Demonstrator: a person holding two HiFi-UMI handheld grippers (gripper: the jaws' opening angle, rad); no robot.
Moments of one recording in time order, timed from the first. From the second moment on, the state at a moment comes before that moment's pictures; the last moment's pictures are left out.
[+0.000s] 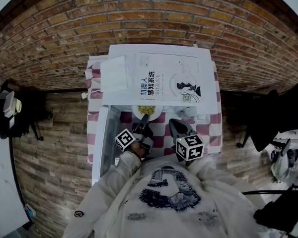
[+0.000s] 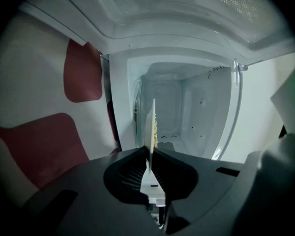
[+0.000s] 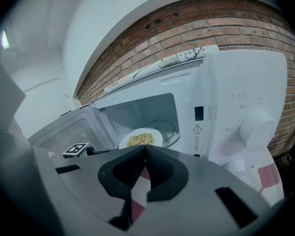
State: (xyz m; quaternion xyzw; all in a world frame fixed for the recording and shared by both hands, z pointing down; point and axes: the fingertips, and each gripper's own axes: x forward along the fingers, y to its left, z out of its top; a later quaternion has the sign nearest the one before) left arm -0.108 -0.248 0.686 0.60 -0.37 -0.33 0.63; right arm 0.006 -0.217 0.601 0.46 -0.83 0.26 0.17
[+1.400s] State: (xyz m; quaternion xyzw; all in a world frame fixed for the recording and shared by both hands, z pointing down) left arm -0.087 -0.178 0.601 0.58 -0.36 -0.38 0.62; right arm 0.031 -0.197 0.546 0.43 -0.86 0.25 0.12
